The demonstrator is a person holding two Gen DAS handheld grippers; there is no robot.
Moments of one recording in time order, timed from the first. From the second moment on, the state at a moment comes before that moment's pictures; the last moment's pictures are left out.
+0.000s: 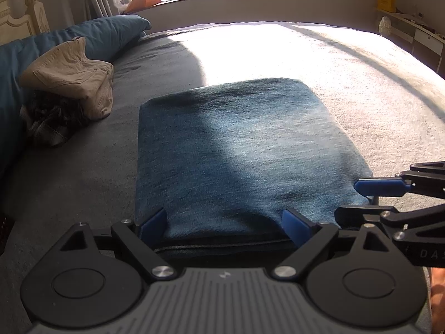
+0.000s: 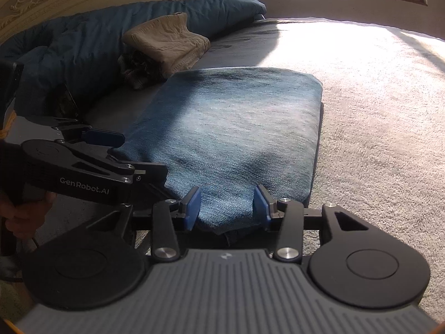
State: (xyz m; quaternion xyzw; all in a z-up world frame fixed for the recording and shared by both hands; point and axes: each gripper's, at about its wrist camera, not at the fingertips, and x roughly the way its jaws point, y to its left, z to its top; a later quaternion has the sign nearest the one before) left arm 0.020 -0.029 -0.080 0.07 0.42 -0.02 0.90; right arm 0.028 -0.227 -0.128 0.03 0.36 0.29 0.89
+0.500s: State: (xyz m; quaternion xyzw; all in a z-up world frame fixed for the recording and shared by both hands) left arm 0.019 -0.027 -0.078 0.06 0.43 -0.02 0.90; right arm 0.031 -0.229 -0.130 0.07 0.37 0.29 0.88
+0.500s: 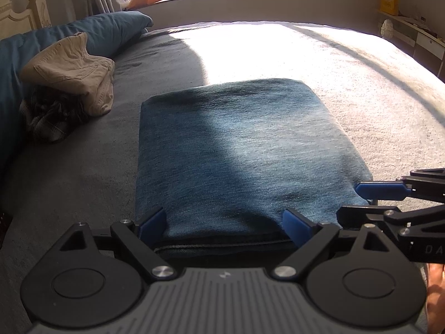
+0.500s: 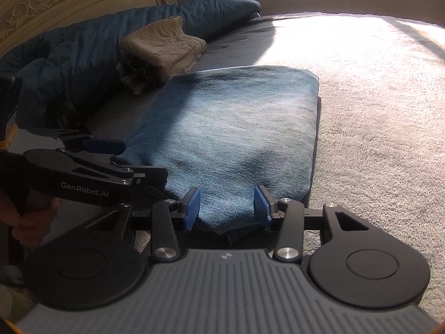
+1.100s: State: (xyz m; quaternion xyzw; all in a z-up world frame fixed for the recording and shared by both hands) left arm 0.019 -0.026 -0.079 0.05 0.43 -0.02 0.90; right arm 0.031 -0.232 -0.131 0.08 0.37 0.29 0.88
